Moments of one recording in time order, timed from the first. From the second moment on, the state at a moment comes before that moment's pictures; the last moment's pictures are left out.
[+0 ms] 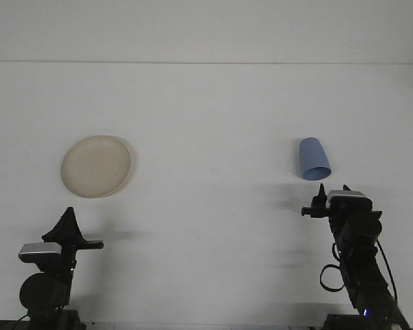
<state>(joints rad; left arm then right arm) -0.03 0.01 0.03 0.17 -0.10 -0.02 -0.03 0.91 0.34 0.28 0.03 0.04</state>
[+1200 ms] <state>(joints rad) -0.03 0.01 0.03 0.17 -0.10 -0.02 -0.16 1.66 0.59 0.75 -0.20 0.03</state>
